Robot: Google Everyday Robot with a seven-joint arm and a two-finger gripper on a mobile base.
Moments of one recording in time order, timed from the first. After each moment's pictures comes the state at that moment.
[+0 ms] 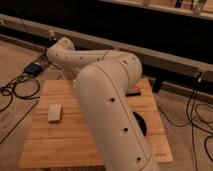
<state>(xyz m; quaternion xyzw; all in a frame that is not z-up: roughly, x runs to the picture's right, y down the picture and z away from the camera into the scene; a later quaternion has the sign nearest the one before) -0.166 -0.039 0.870 -0.21 0.18 0.44 0.85</state>
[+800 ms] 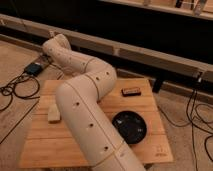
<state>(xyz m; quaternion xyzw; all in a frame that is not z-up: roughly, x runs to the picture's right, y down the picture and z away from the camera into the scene) -0.173 -0.049 0.914 -0.25 0.26 0.40 0.84</state>
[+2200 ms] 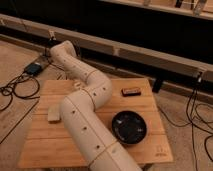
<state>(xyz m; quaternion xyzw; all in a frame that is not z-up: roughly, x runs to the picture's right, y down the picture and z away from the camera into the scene) -0.166 -0.022 0.956 -0.29 0.27 0.41 0.82</state>
